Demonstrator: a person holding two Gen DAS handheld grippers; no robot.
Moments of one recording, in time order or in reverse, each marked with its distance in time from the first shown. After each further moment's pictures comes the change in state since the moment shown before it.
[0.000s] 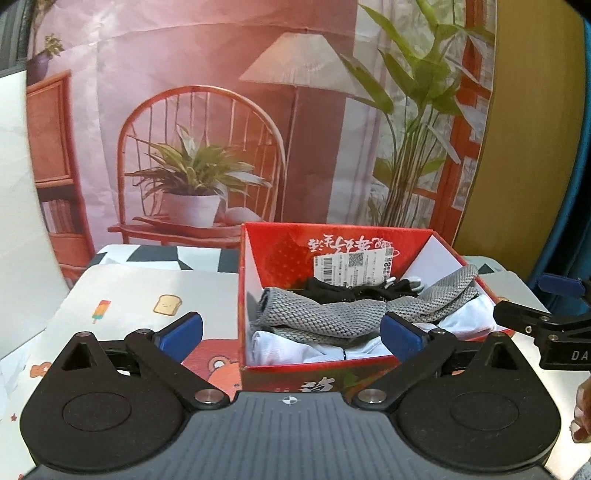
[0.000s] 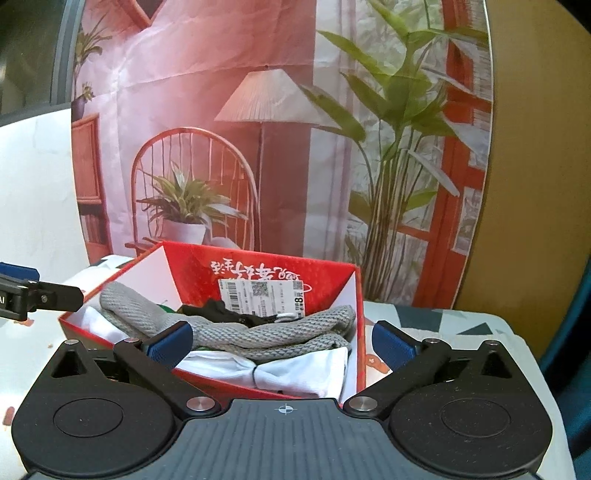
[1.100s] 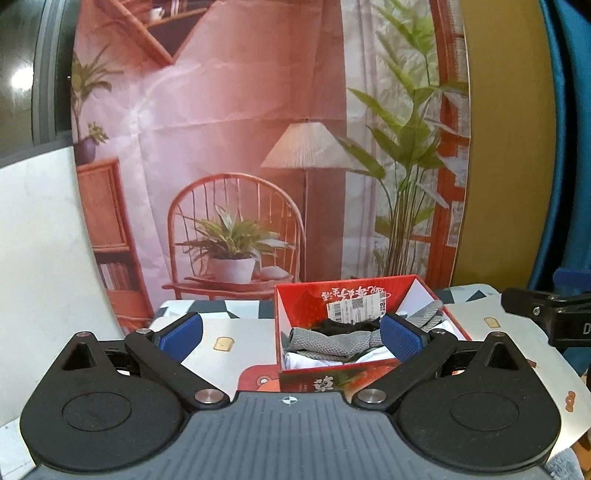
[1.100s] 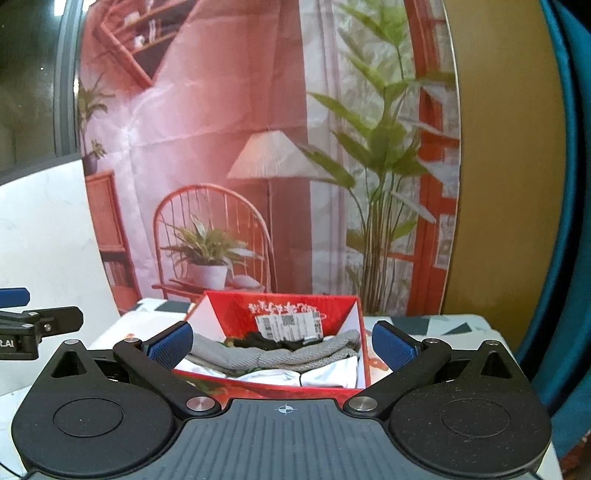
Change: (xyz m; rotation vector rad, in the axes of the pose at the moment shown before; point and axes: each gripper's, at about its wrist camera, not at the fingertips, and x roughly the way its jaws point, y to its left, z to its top) left arm -0.176 -0.039 0.021 0.085 -0.142 0.124; right arm -0.154 0.034 0.052 0.086 -0.072 -0.006
